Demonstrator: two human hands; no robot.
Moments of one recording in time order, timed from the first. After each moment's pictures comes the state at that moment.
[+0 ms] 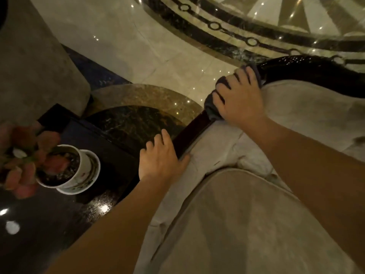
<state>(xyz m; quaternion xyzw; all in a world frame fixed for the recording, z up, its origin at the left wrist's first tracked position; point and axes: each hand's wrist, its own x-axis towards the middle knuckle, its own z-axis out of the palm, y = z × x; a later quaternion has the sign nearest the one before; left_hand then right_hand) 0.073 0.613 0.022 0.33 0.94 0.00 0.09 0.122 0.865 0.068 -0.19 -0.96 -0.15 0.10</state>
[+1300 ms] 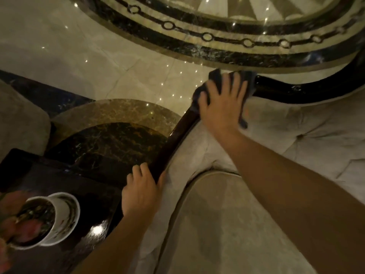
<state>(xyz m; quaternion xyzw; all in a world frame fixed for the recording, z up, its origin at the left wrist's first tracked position) 0.072 0.625 0.038 0.35 0.92 0.06 0.15 0.135 0.897 0.093 -0.45 -0.87 -0.09 0.17</state>
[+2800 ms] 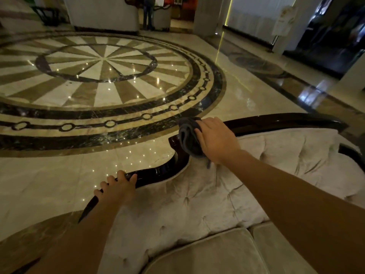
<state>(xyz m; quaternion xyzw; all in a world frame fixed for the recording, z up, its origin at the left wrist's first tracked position) 0.122 0.962 0.153 0.48 0.85 0.02 0.19 0.396 1.036 0.297 -0.51 -0.84 -0.09 0.14</state>
